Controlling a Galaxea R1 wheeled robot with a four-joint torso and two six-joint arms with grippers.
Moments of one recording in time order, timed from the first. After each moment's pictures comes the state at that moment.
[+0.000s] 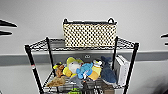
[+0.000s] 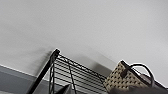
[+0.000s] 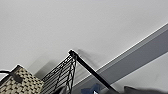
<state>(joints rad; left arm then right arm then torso) -0.59 1.69 -1.52 -0.46 0.80 -0.39 0.36 1.78 -1.66 0.53 -0.70 0.33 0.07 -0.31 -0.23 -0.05</state>
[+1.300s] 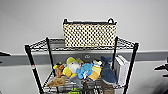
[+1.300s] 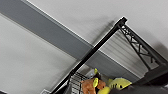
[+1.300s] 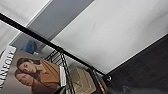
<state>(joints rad) -0.24 1.53 -1.53 -0.38 0.78 -0.39 -0.12 1.82 -1.77 0.42 -0.75 0.33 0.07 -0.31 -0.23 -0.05</state>
